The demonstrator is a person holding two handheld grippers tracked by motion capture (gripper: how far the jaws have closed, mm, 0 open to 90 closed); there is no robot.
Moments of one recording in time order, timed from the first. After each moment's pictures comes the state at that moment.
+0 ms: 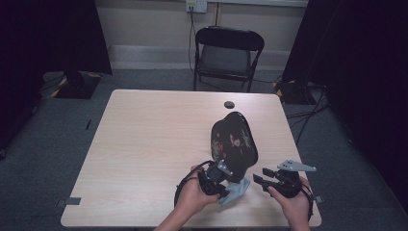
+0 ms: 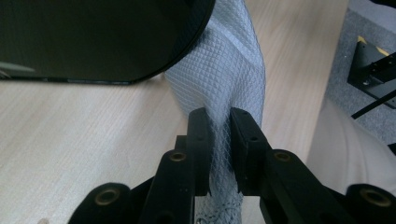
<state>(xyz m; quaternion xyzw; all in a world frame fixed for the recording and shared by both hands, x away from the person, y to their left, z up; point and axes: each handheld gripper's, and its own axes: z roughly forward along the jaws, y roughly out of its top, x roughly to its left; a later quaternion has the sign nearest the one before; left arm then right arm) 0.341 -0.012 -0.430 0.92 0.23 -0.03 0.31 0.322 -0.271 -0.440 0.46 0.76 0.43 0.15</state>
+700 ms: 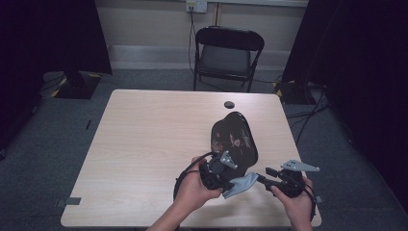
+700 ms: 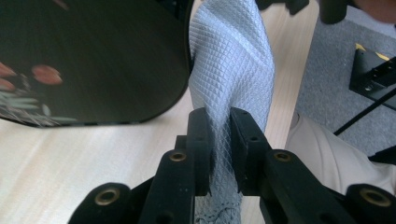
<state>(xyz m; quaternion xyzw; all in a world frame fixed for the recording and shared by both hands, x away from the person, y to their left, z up) 0.335 -0.013 -0.375 0.92 0.21 0.00 0.34 0.322 -0.279 -0.440 0.47 0.76 0.43 0.15</state>
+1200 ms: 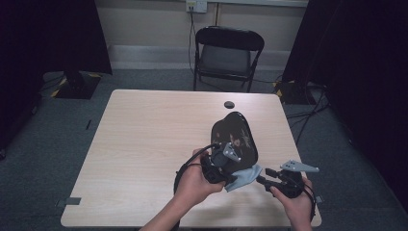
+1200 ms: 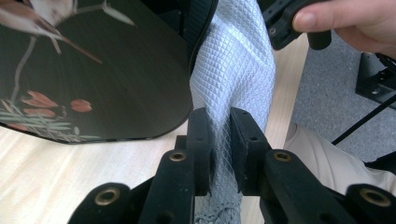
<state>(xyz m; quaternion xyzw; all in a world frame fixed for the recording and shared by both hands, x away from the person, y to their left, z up) 0.337 -0.015 -0.342 0.92 0.19 0.02 0.34 0.322 -0.278 -0.442 0.47 0.76 0.42 0.15</state>
